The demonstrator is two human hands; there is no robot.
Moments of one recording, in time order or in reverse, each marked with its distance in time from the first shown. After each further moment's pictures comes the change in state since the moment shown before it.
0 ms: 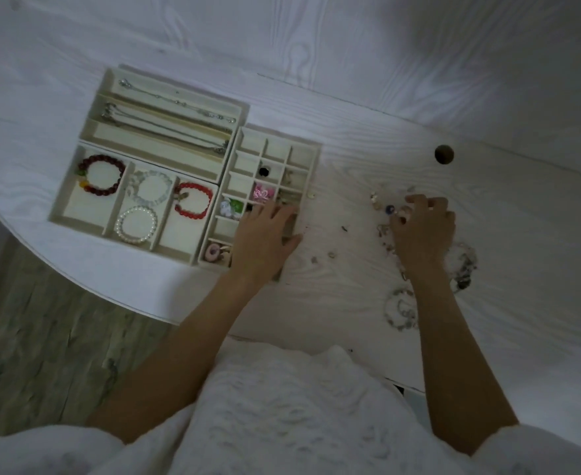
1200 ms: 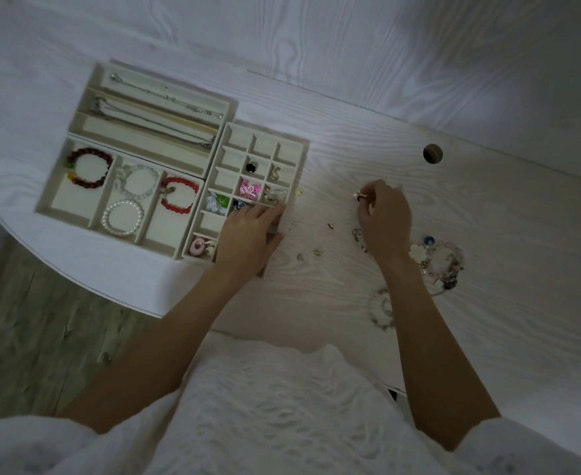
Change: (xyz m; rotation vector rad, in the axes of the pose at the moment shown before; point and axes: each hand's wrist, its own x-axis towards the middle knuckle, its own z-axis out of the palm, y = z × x) left_hand -0.004 0.005 0.005 0.039 -0.002 0.016; right_hand 0.006 -0.020 0.008 0.330 0.035 -0.284
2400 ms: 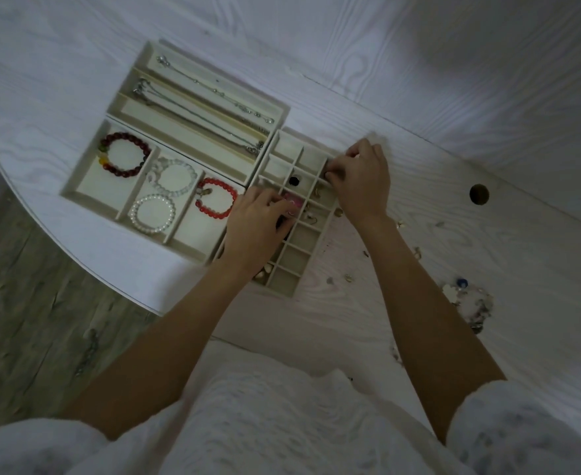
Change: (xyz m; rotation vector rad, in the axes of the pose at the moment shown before) left_hand 0.024 -0.046 -0.019 -0.022 0.206 -0.077; right_hand 0.077 -0.102 0.058 -0.175 -0.123 -0.255
